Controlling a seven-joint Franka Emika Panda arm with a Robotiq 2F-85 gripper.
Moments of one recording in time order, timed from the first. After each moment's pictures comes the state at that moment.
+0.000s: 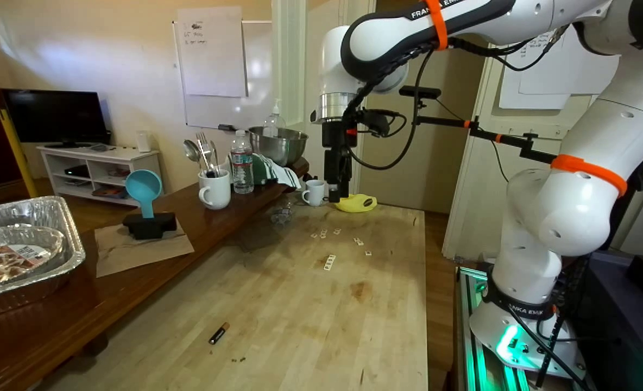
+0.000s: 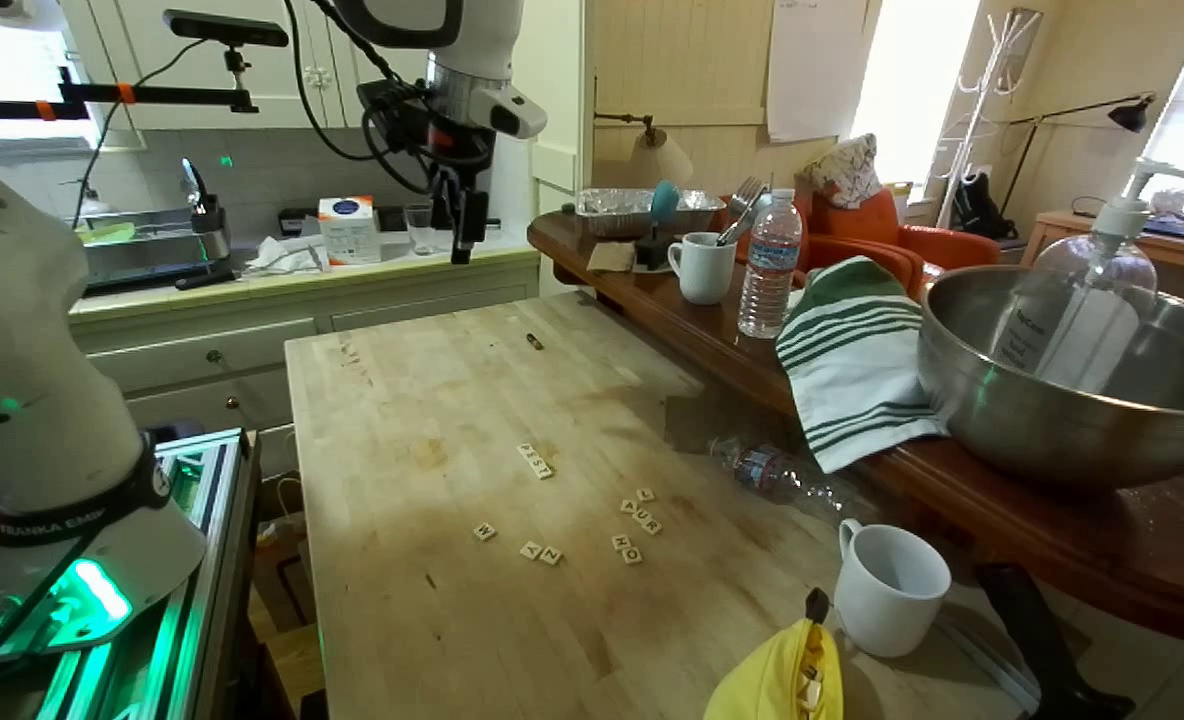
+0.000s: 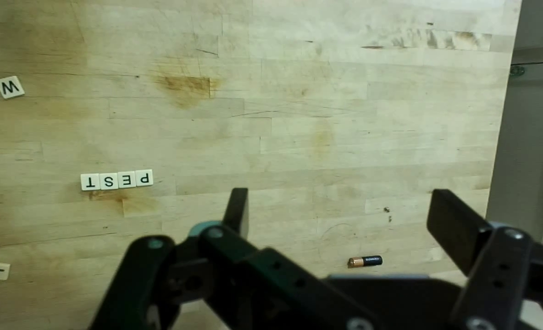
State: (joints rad) arm 0.08 -0.37 0.02 -2.36 0.26 1.86 -0.12
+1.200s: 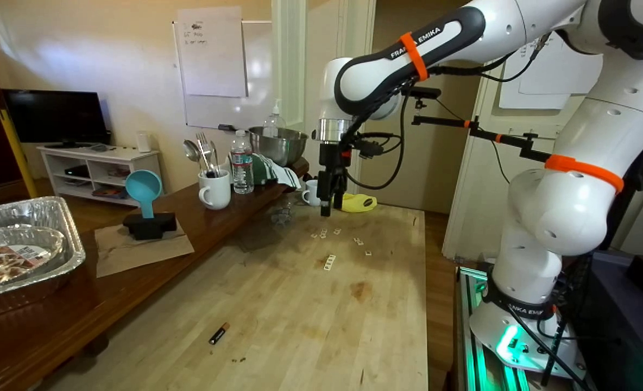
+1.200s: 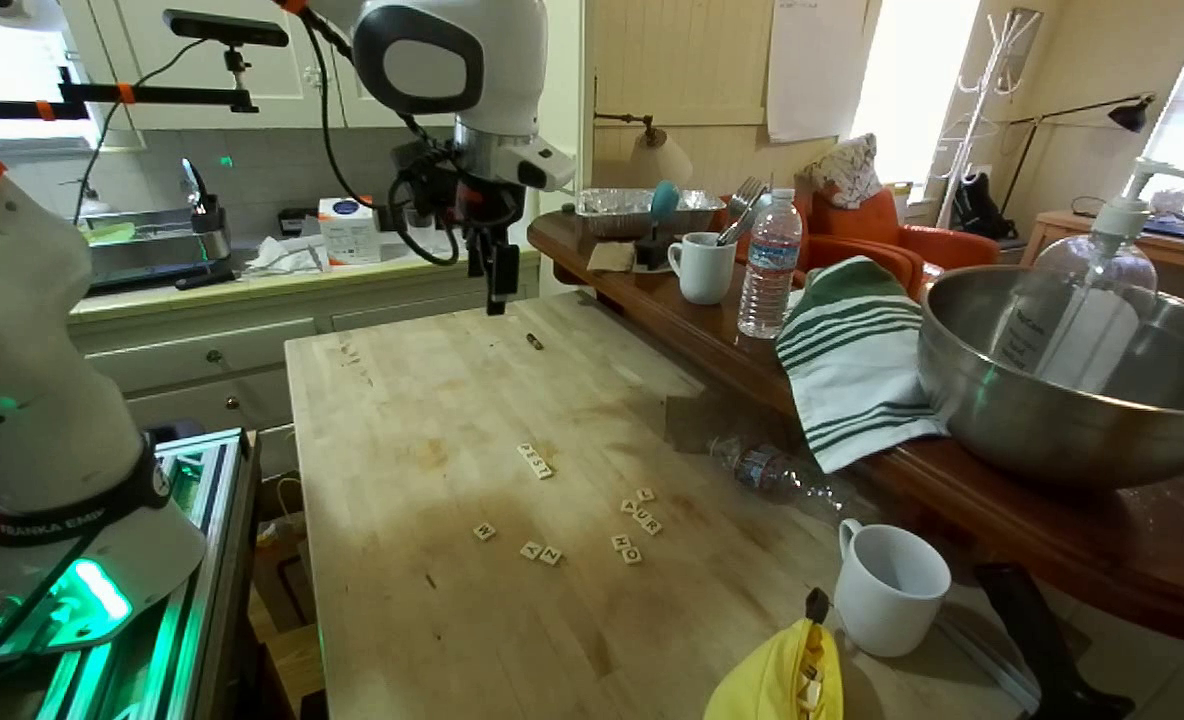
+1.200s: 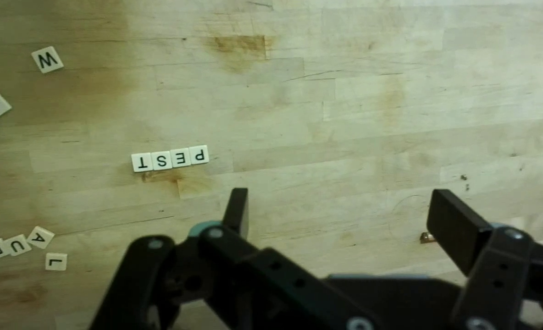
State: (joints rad) arm 0.03 -0.29 -0.02 -2.43 0.22 2.08 -0.14
